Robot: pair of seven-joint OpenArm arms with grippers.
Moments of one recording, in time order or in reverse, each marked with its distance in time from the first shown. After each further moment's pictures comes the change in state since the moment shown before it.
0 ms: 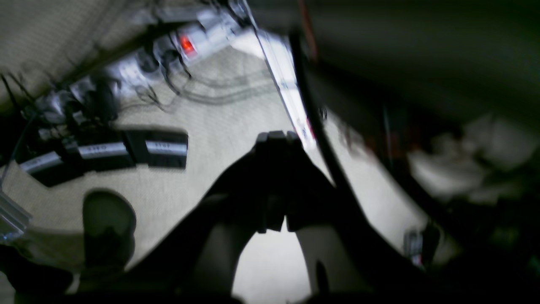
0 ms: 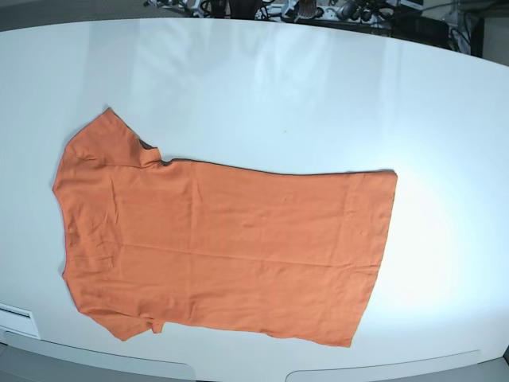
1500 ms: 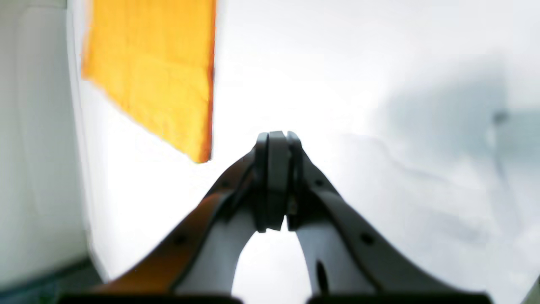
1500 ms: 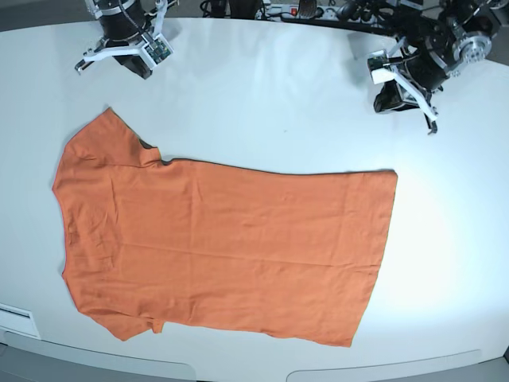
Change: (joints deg) left arm 10.1 -48.0 -19.8 69.7 30.8 -12.3 -6.6; right arm -22.9 15.8 0.1 83.9 -15.2 -6.3 -2.1
